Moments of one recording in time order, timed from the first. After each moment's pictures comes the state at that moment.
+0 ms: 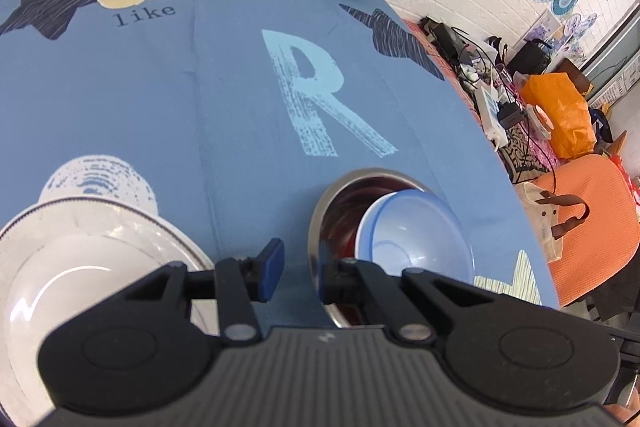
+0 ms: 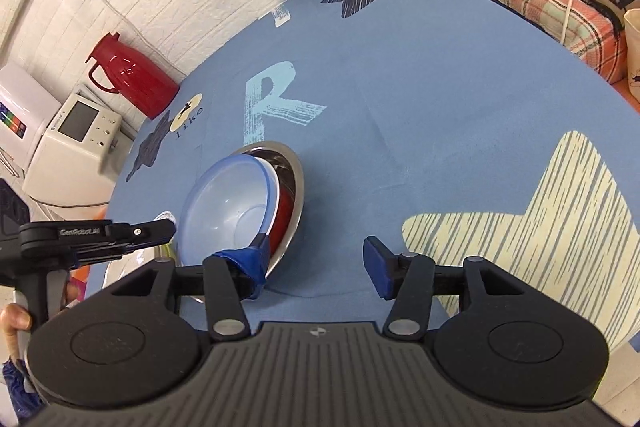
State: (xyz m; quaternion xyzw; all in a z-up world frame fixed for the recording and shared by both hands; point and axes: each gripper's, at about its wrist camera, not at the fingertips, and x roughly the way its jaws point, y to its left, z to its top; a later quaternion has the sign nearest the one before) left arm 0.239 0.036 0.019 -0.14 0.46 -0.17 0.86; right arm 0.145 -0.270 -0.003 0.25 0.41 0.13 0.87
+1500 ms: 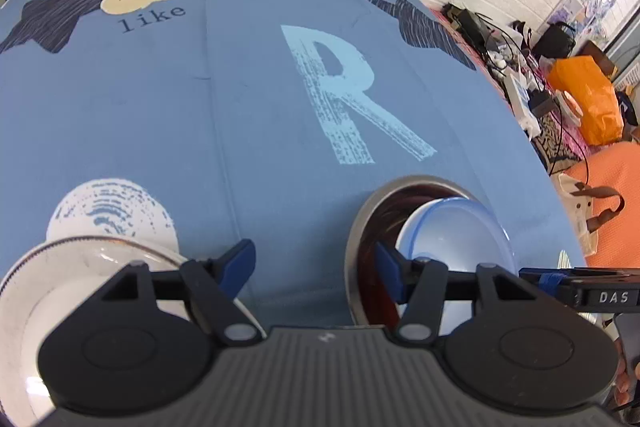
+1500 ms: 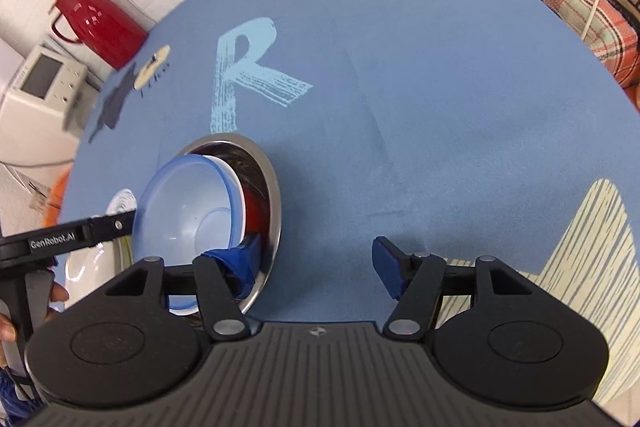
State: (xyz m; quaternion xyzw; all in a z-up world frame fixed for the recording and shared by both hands) left arm 0.267 0.036 0.004 -0.11 0.48 -0.14 0.86; right arm 0.218 -0.251 -0.002 0.16 0.52 0.11 0.83
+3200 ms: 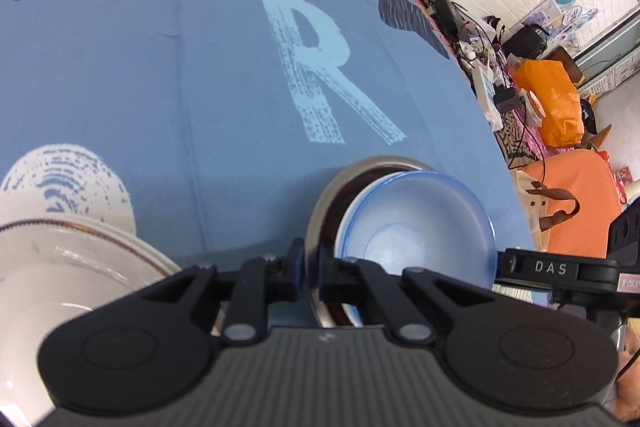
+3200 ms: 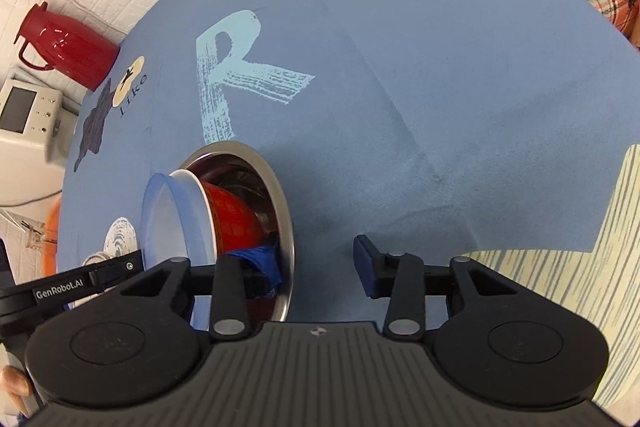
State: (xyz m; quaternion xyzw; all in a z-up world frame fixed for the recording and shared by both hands) left arm 0.279 0.042 -0.009 -0.17 0.51 -0.21 0.82; right arm 0.238 -0.232 -0.015 0.24 0.53 0.06 0.81
